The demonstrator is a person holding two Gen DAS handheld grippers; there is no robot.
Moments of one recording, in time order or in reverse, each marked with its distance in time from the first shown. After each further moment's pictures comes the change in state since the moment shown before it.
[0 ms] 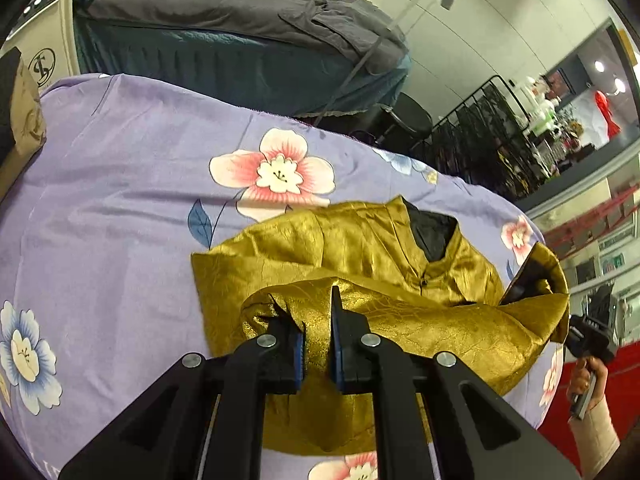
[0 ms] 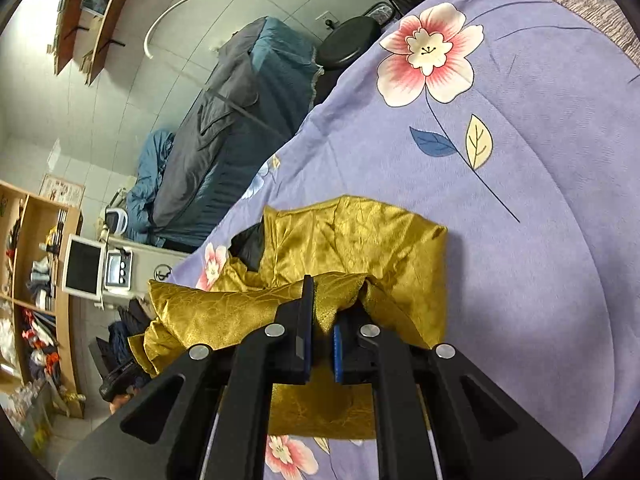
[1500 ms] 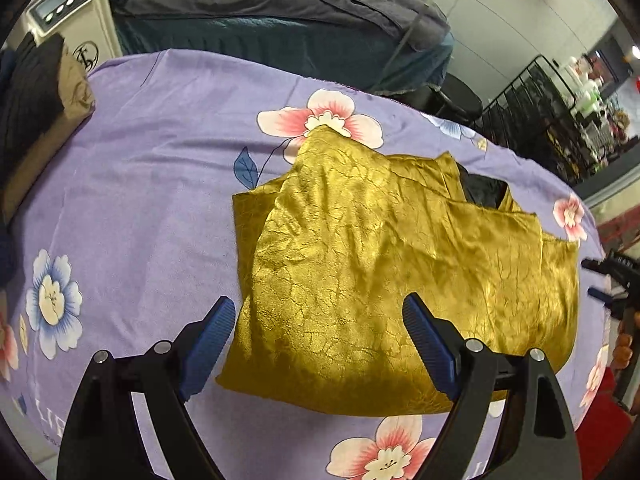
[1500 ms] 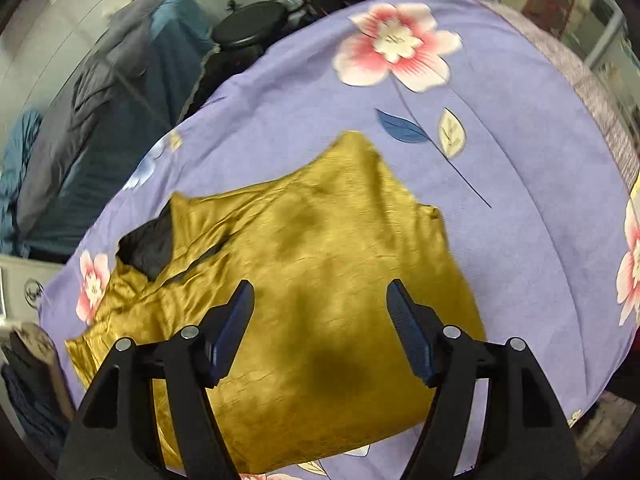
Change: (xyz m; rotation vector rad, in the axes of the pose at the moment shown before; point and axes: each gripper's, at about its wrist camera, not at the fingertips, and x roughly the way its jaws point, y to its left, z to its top) left arm 0.001 -0.013 -0.057 -0.001 0.036 0.227; right arm 0.087 0.102 -0.020 -0.029 -0.002 -0.618
